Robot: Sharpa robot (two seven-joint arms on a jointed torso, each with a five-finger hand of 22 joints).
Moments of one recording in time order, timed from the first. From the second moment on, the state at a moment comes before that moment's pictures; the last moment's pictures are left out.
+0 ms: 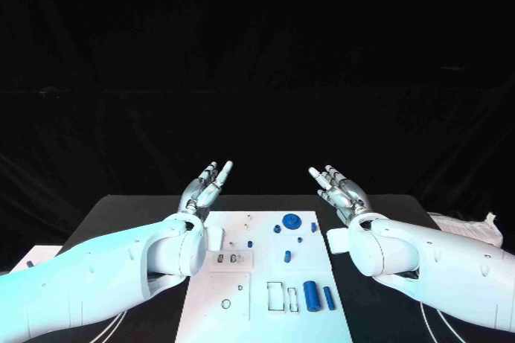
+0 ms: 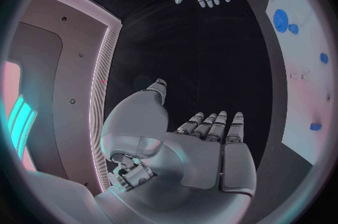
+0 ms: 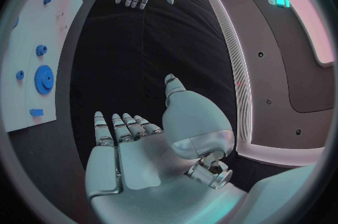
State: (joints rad) left arm 1.10 -0.72 -0.03 1.47 0.01 -0.60 0.50; left_hand 0.97 0.08 0.05 0.23 0.05 0.02 0.12 0.01 0.01 0.01 0.18 0.01 0.00 0.07 0.17 0.02 0.02 0.15 0.02 0.27 0.01 0.01; right arm 1.10 -0.76 -0.03 1.47 -0.05 -0.55 0.42; right_hand 1.09 0.18 -0.14 0.11 0.30 0.00 0.12 0.00 0.00 0.01 0.16 0.01 0.00 0.00 0.15 0.00 0.00 0.12 0.04 0.28 0.02 0.02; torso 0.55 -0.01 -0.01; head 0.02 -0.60
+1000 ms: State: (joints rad) left arm 1.11 -0.89 -0.03 1.61 0.03 -0.42 0.53; left_hand 1.32 0.06 0.04 0.04 0.05 0.95 0.20 0.19 0.08 1.09 0.14 0.21 0.09 1.14 0.09 0.31 0.21 0.17 1.00 0.20 0.32 0.13; right arm 1.17 -0.78 -0.03 1.37 -0.76 -0.41 0.30; right_hand 1.34 0.12 0.11 -0.26 0.29 0.88 0.21 0.15 0.07 1.03 0.15 0.14 0.06 1.06 0.10 0.21 0.07 0.17 0.92 0.20 0.39 0.14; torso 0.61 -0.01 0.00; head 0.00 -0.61
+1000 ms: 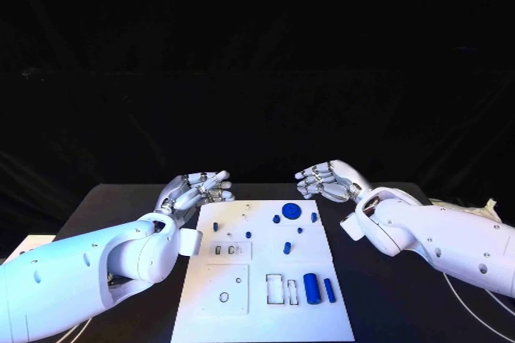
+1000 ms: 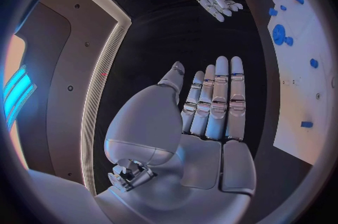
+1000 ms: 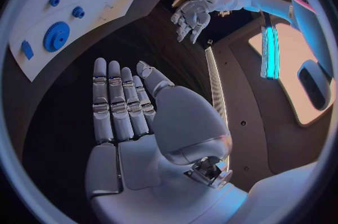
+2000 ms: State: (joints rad) left arm 1.14 -1.04 -0.03 1.89 0.02 -0.33 0.49; left_hand 1.33 0.06 0.05 0.04 0.05 1.00 0.19 0.12 0.07 1.16 0.12 0.13 0.09 1.25 0.05 0.46 0.41 0.17 1.14 0.16 0.37 0.16; right arm 1.25 -0.77 0.01 1.48 -1.80 -0.29 -0.10; right_hand 1.20 -0.07 0.33 -0.20 0.24 1.06 0.12 0.07 0.07 1.23 0.06 0.07 0.08 1.46 -0.02 0.75 0.55 0.13 1.32 0.07 1.18 0.84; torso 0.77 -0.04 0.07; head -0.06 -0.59
